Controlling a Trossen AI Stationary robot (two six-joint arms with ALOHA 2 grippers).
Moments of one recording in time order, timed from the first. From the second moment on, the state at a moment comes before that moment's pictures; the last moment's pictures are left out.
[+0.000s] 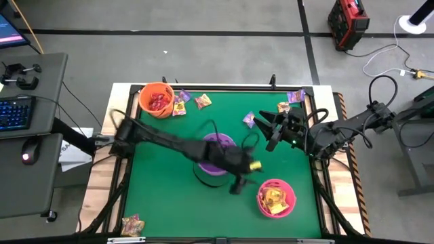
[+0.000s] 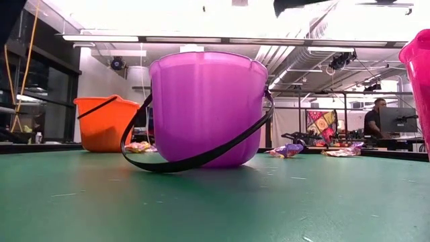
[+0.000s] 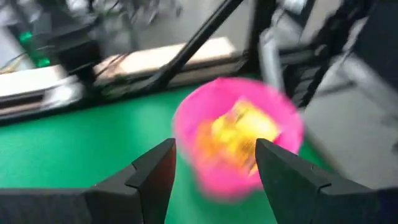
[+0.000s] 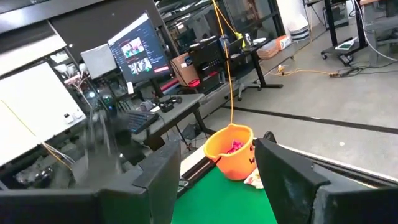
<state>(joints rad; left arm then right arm) -0.20 2.02 1.69 -0.12 0.07 0.06 0.45 1.12 1.16 -0.07 1.00 0.46</state>
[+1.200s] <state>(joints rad) 0.57 2.01 1.59 -1.19 -0.19 0.32 0.31 1.13 1.16 -0.19 1.00 0.62</state>
